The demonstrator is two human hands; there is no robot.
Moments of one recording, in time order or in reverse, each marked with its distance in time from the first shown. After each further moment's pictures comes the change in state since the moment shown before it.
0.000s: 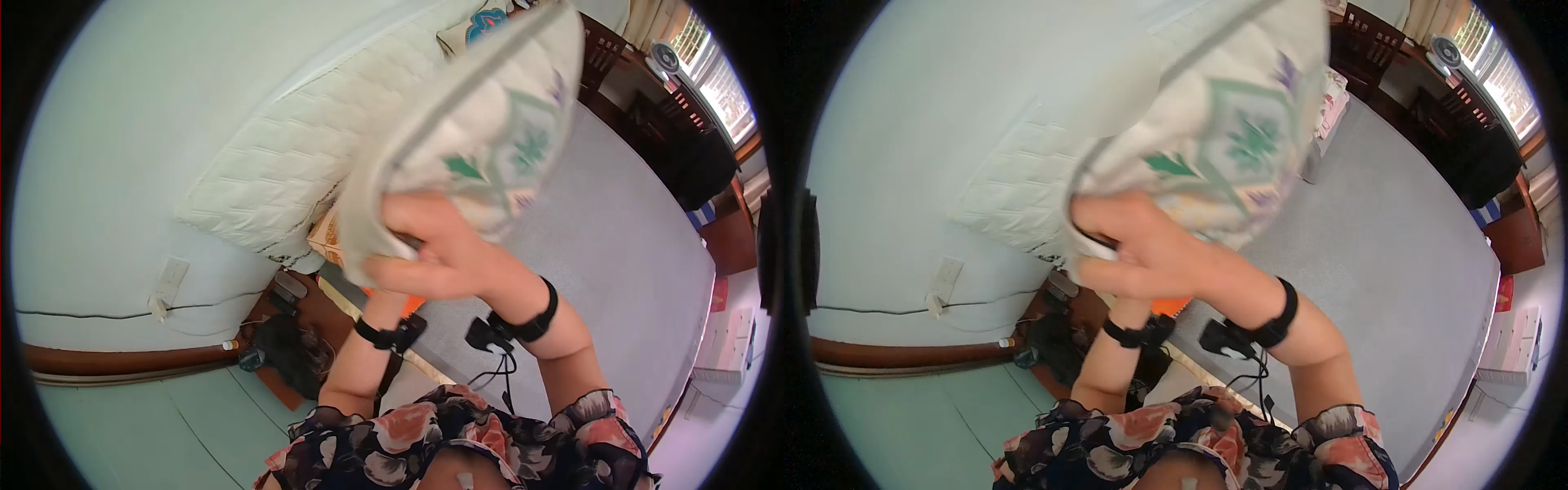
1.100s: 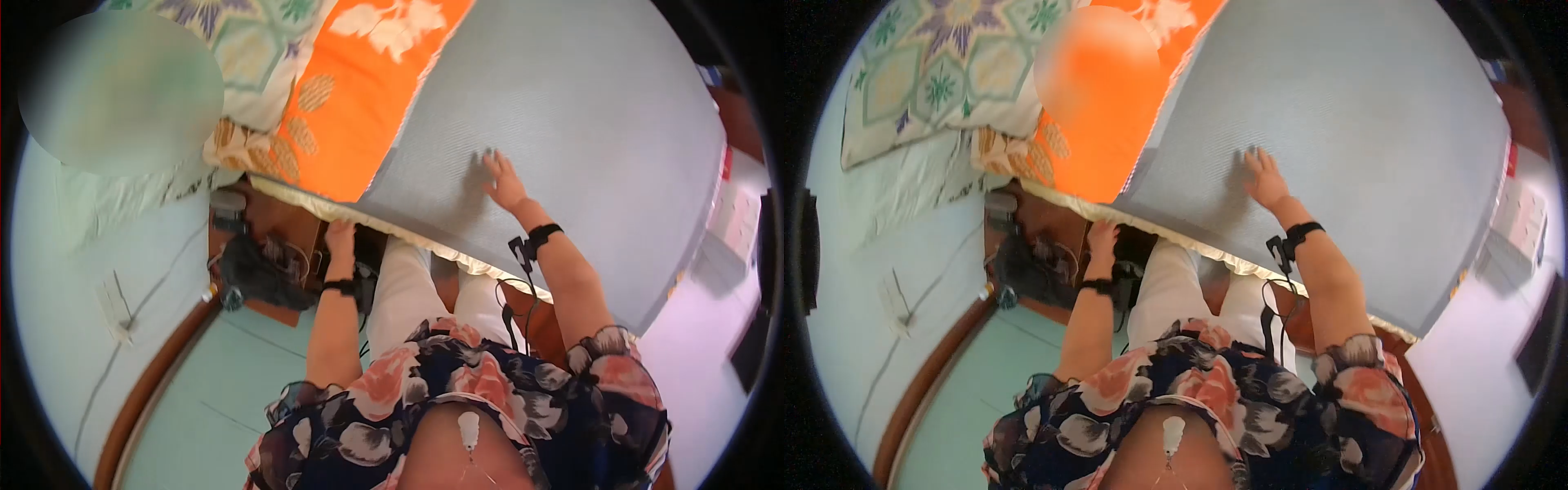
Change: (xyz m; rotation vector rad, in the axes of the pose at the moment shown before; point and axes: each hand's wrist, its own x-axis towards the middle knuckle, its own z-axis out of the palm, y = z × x) left_hand -0.211 -0.224 -0.281 0.649 0.140 -1.068; right_hand -0.476 0.208 0.141 -0.573 -0.180 1.231
